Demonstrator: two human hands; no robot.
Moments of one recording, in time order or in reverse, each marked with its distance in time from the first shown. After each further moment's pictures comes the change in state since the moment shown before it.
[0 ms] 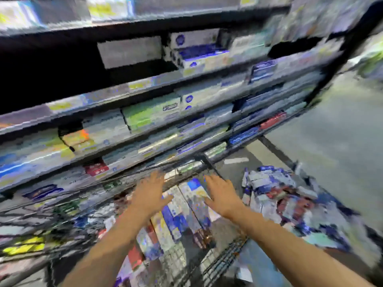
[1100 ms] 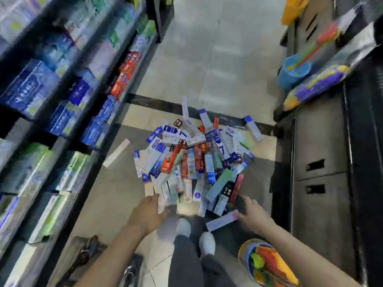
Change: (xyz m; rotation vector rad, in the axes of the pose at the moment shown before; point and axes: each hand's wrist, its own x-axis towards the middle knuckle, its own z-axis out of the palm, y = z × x) left_hand 0.258 0.596 0.212 0.198 -0.619 0.332; right_hand -0.248 0.616 0.135 0.741 -0.351 1.095
